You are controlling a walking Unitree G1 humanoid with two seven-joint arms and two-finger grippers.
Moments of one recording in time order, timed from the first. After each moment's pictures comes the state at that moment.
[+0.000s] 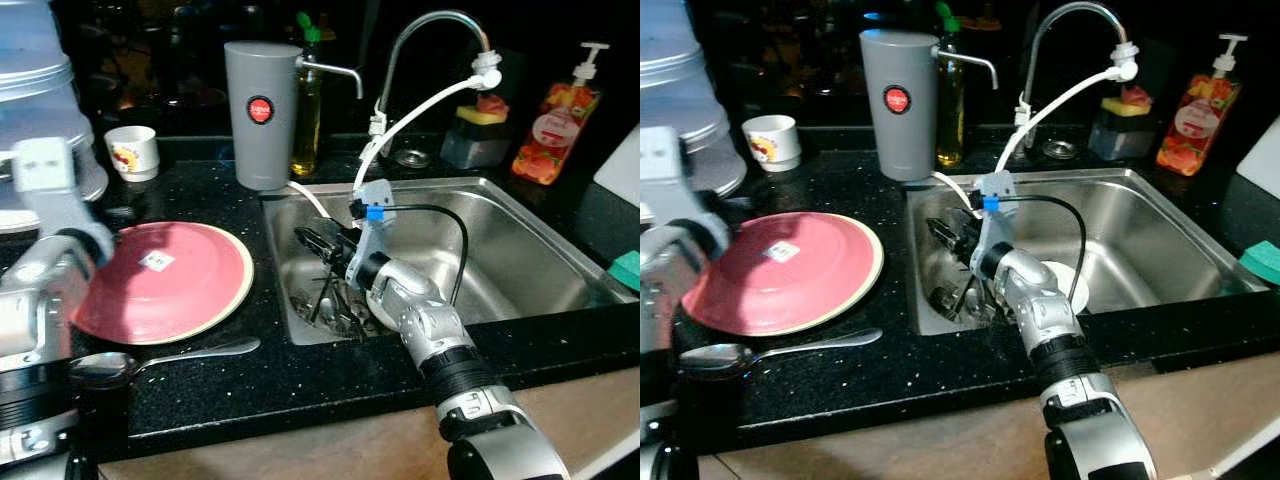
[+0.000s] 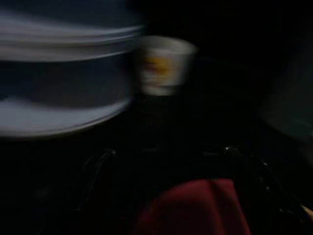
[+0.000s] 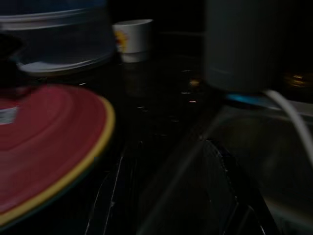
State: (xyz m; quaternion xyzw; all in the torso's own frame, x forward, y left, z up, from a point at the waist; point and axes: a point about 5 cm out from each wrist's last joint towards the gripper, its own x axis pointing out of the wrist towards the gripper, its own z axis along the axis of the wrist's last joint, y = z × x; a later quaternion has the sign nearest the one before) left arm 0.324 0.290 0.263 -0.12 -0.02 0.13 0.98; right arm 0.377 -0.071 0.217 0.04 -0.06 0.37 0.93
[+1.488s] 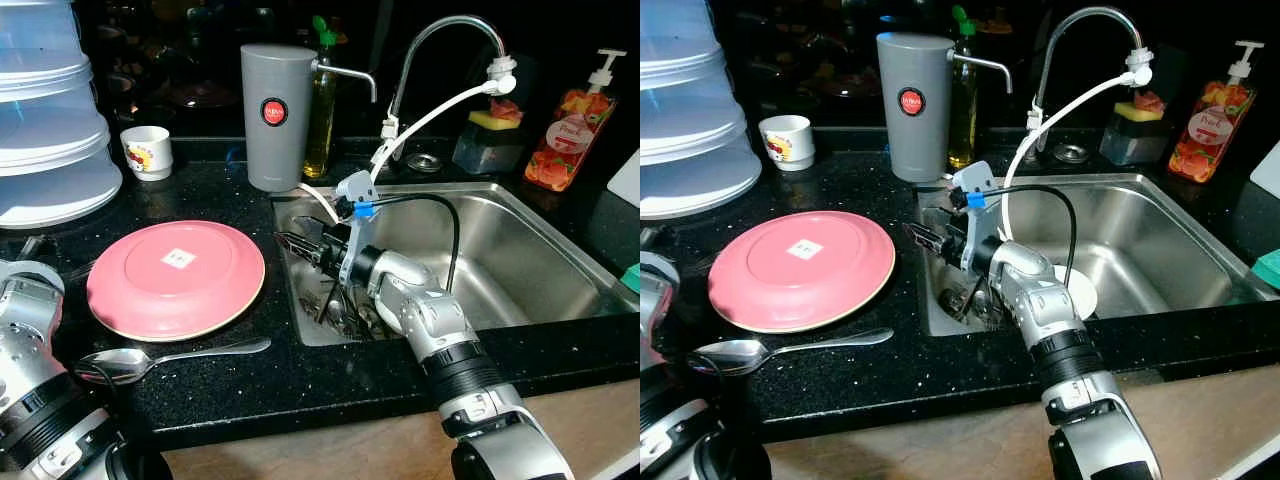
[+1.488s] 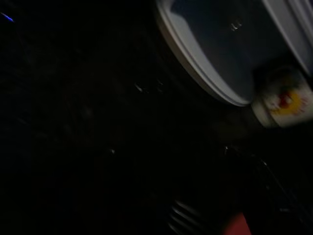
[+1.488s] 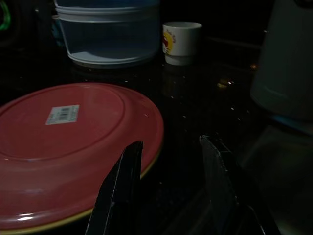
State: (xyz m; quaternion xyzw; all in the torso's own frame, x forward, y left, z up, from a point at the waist) left arm 0.300 0.291 0.232 -0.43 0.02 0.30 0.85; right arm 0.368 -0.063 0.233 0.00 -0.07 0.44 0.90
